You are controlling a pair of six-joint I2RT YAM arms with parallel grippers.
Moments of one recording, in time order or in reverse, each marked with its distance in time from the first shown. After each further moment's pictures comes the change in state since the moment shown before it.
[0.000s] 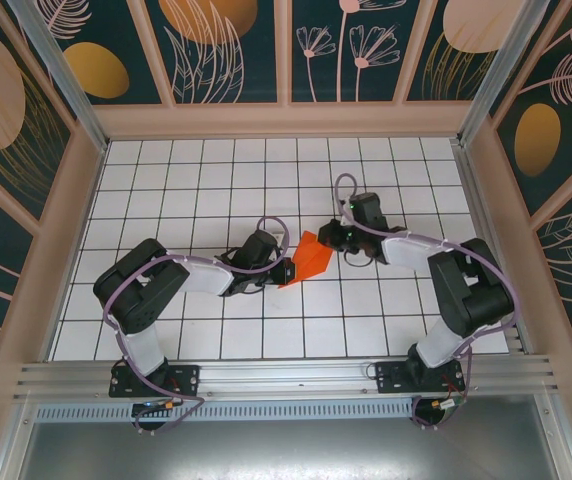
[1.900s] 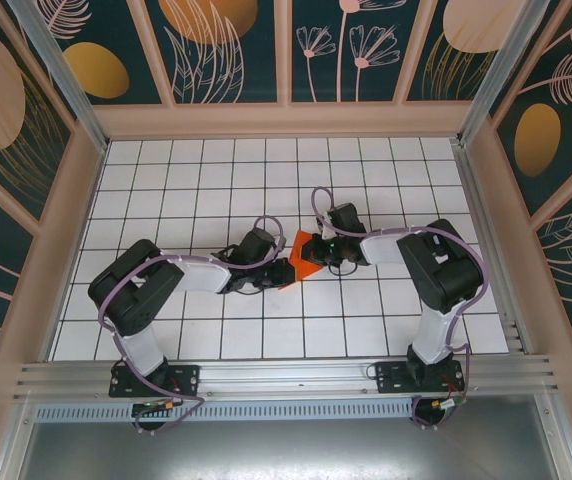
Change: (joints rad) left arm 0.025 -0.028 0.012 -0.087 0.127 -0.124; right arm 0.071 0.211 0.051 0.032 -0.077 0.029
